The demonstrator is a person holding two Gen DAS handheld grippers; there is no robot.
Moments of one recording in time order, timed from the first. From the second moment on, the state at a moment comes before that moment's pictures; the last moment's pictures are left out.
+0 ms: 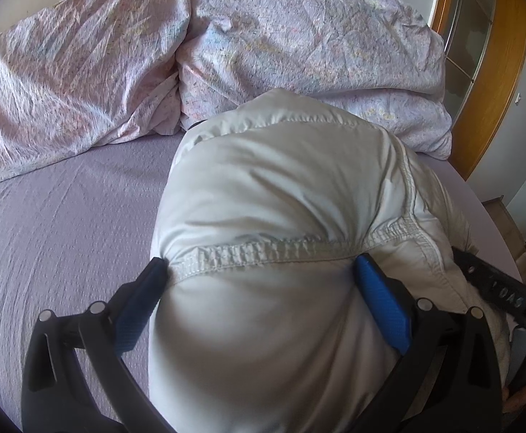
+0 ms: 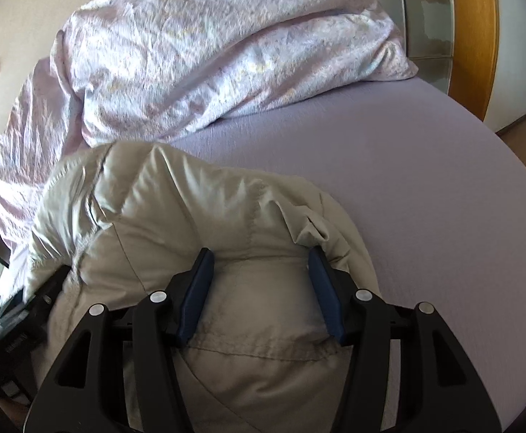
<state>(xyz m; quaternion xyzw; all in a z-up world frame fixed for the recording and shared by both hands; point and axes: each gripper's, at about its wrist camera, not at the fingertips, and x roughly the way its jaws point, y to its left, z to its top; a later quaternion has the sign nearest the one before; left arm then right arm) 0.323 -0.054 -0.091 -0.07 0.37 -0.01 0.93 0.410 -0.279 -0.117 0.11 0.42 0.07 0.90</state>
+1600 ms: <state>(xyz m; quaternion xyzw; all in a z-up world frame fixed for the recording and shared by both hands) 0.286 0.019 -0.053 -0.13 0.41 -0.03 0.90 0.416 -0.364 -0.125 0.31 0.55 0.17 0.76</state>
